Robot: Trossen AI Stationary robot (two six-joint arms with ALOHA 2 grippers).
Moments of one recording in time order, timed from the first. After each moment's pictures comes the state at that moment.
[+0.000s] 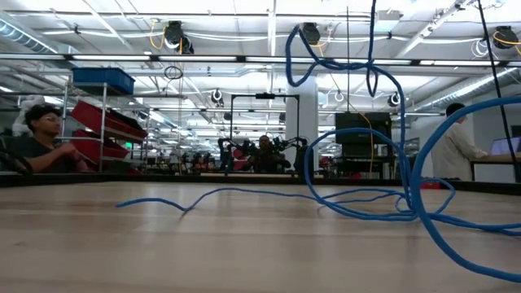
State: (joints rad) left arm -0.57 1.92 1.54 0.20 -0.69 0.19; right arm 1.06 1.41 1.25 0.48 1.38 -0.56
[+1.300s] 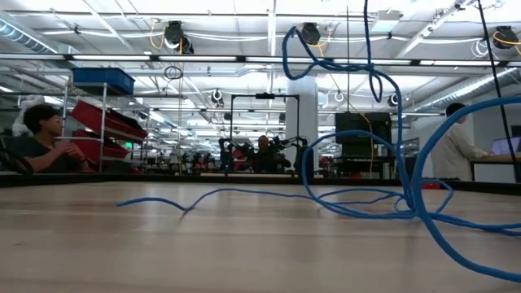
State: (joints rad) left arm -0.56 1.92 1.54 0.22 -0.80 0.11; right arm 1.00 1.43 1.25 0.47 1.33 -0.45
